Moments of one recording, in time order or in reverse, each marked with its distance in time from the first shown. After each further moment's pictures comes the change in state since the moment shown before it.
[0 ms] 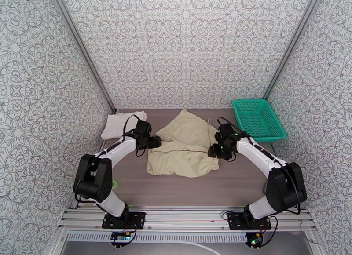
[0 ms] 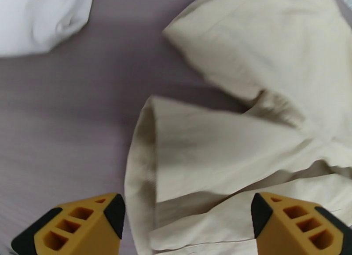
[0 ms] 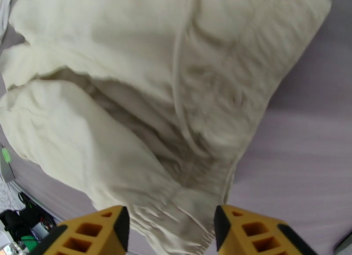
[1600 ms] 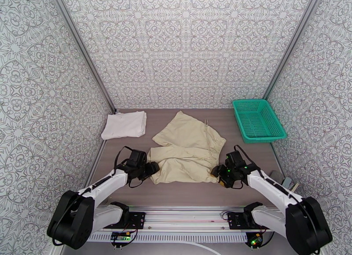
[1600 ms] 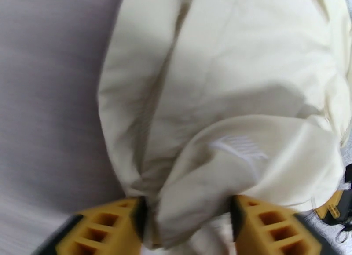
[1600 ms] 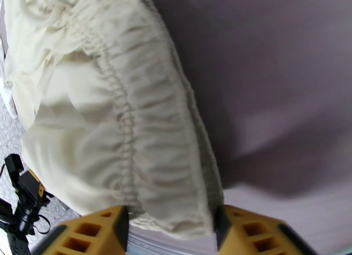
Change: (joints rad) left arm -0.095 -0.450 -0.590 0.188 0.203 -0.435; right arm 0.017 -0.352 -0.566 0.369 -0.151 0.592
